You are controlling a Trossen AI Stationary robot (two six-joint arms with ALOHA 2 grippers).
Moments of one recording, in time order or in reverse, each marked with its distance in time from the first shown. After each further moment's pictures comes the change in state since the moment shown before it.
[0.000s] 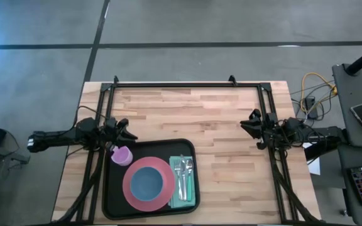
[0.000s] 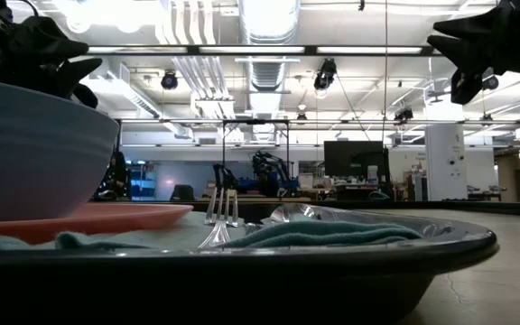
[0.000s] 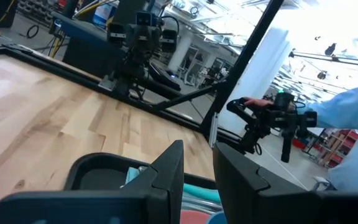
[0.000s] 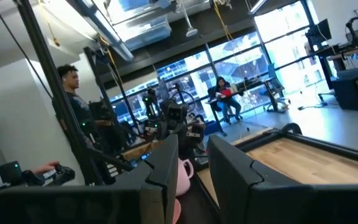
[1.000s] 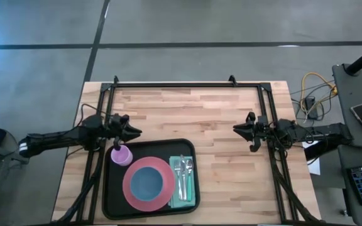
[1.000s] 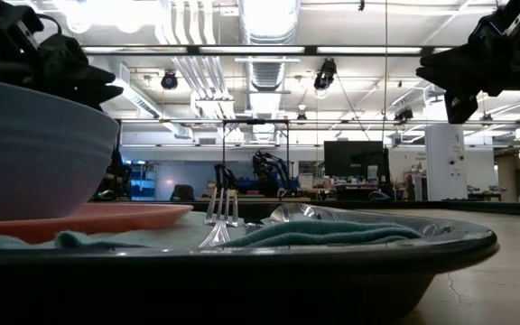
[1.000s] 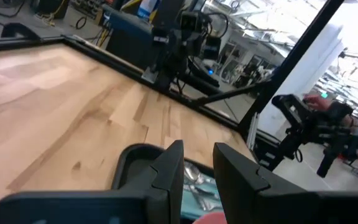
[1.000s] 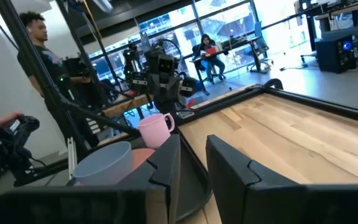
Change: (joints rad) left arm 0.149 0.207 0.004 0.079 0.010 0.001; right arm 0.000 0.159 0.000 -0.050 0.002 -0.002
